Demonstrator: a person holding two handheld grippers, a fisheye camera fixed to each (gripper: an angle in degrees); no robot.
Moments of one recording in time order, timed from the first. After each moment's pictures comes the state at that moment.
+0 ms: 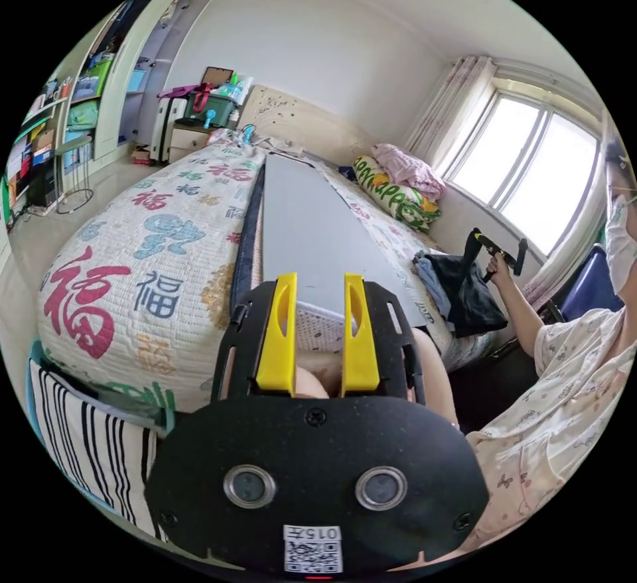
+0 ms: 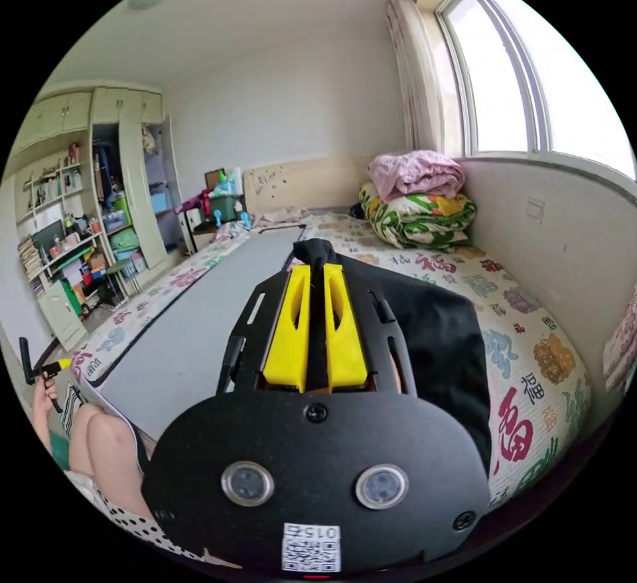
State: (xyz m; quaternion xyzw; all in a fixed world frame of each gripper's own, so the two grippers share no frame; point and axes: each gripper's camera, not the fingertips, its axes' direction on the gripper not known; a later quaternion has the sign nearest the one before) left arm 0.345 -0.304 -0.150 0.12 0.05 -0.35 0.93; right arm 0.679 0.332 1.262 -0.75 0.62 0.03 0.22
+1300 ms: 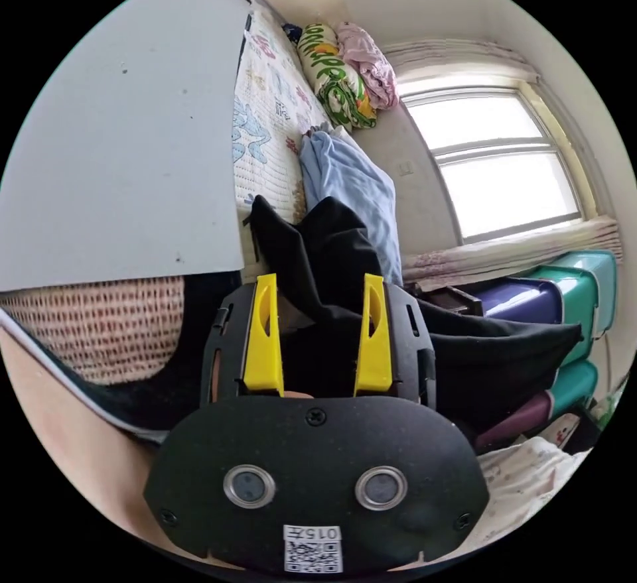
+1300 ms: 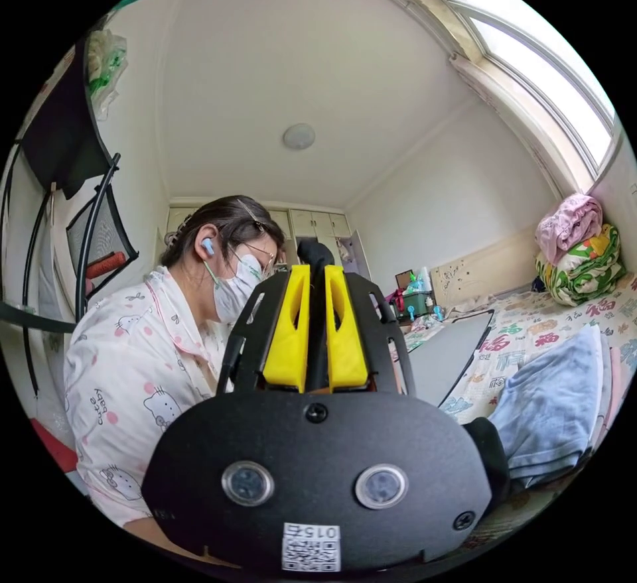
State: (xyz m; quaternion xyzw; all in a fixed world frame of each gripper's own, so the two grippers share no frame) left arm 0.612 -0.473 0.343 -0.04 0.39 -0.44 0.81; right arm 0.236 0.108 1.944 -0.58 0.47 0.22 0.63
